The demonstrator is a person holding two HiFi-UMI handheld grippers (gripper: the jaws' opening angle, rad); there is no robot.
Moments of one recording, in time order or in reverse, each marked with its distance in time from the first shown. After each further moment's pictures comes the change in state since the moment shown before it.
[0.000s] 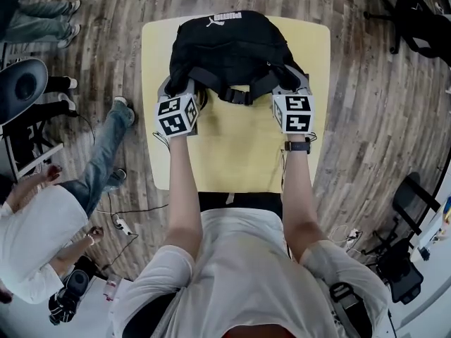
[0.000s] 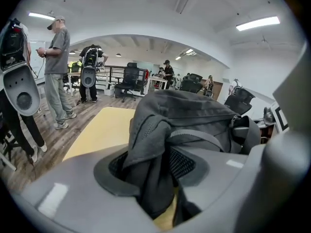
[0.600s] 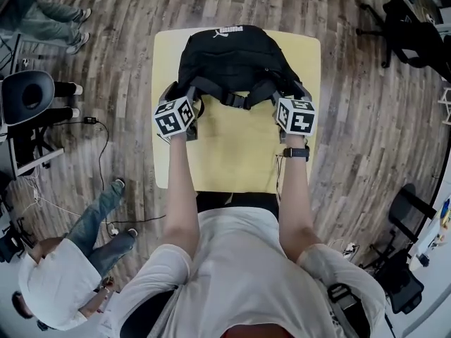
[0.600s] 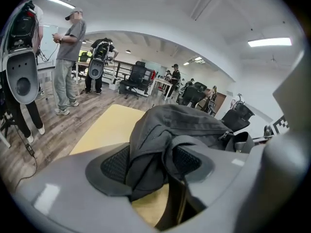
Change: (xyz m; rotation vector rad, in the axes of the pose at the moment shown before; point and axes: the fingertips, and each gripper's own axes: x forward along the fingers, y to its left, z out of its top) left arm -0.030 0.008 0.004 -0.154 0.000 -0.027; right arm -0.038 -0.009 -0.006 0.175 0.084 -0.020
